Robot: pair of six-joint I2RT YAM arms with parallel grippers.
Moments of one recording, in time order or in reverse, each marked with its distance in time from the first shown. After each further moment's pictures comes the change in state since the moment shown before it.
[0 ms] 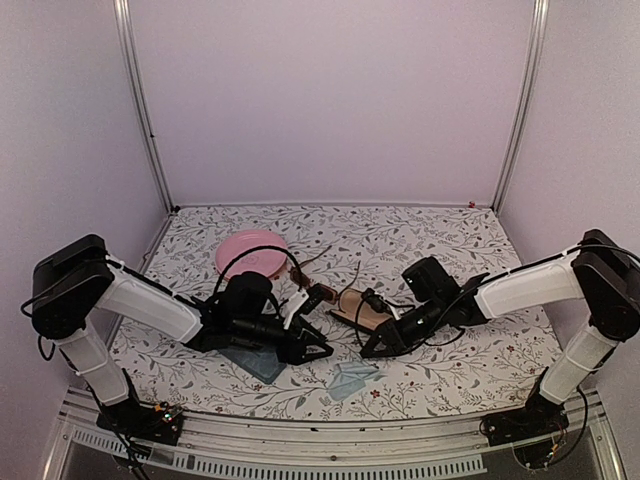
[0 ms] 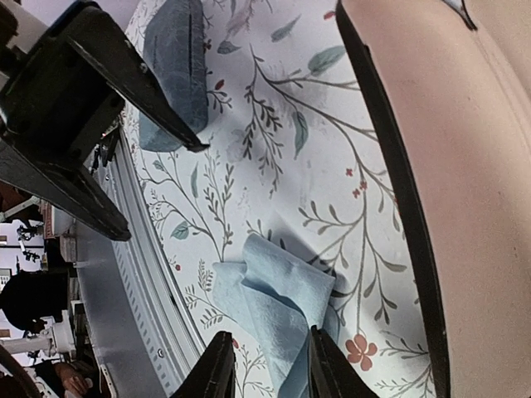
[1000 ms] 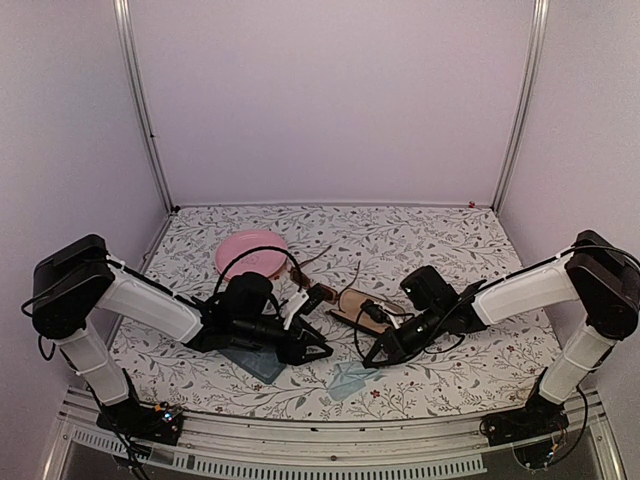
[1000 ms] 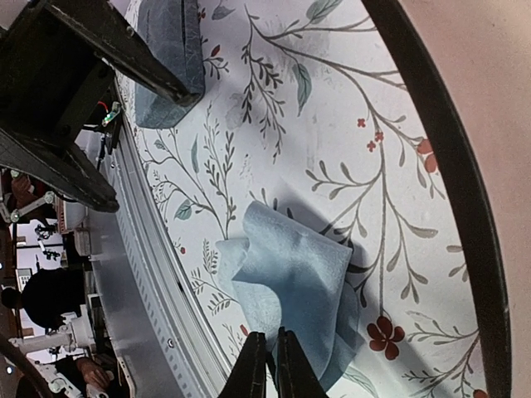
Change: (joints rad) left arm -0.001 0.003 0.000 -0.008 -0.010 0.000; right arm 0.023 0.021 -0.041 0.025 -0.032 0.066
